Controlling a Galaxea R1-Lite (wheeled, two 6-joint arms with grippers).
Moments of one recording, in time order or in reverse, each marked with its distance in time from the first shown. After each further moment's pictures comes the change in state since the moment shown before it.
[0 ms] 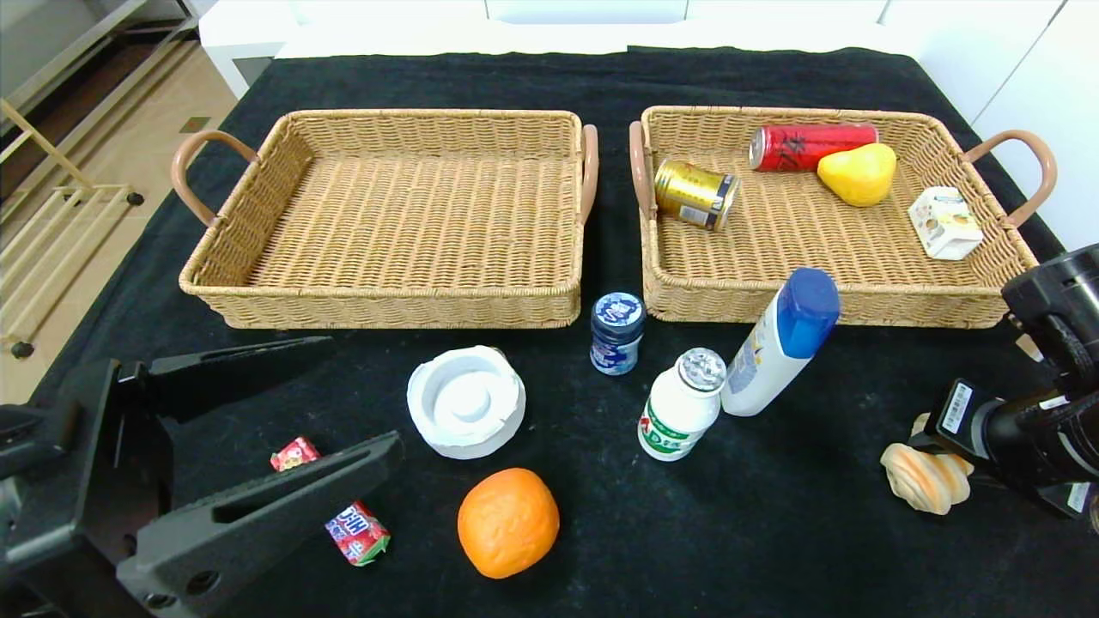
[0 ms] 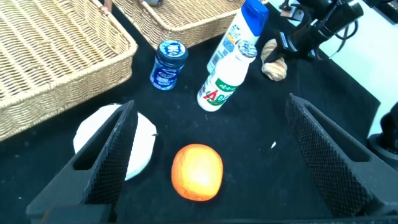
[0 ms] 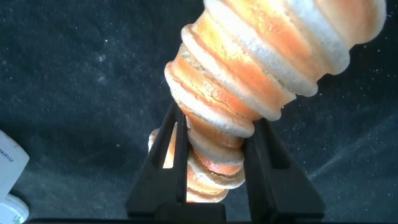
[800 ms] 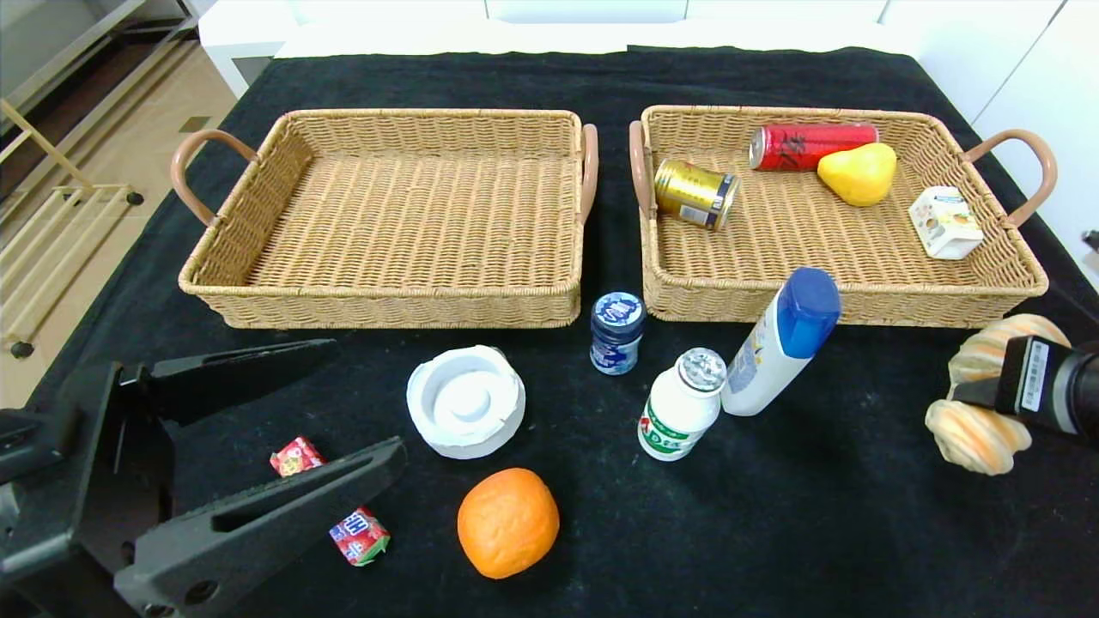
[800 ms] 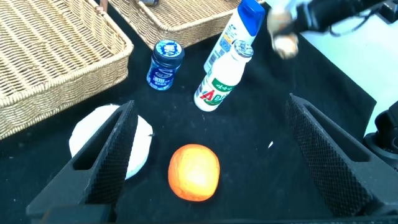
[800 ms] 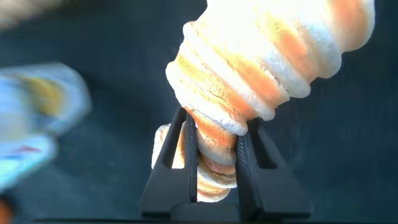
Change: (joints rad) left arm -0.010 -0.001 0.000 0.000 0.003 -0.002; right arm 0.074 -0.191 -0.066 -0.037 -0.087 -0.291
